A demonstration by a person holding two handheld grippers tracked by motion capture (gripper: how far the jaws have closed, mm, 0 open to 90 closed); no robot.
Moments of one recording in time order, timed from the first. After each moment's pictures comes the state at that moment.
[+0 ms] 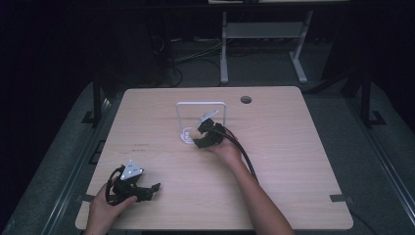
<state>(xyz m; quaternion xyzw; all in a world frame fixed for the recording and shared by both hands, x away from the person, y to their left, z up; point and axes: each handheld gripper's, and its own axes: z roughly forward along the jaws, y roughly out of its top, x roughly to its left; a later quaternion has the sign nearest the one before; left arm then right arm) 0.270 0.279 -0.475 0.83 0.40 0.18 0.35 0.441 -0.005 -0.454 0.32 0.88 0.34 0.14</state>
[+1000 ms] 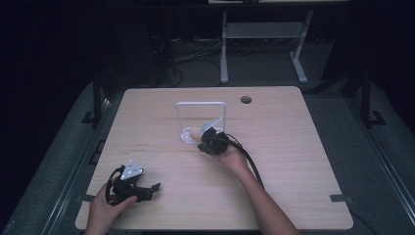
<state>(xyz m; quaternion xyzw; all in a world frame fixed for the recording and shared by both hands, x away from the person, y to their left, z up) 0.270 0.279 -0.475 0.83 0.40 0.18 0.35 0.405 -0.017 -0.447 0.27 0.90 0.34 0.08</state>
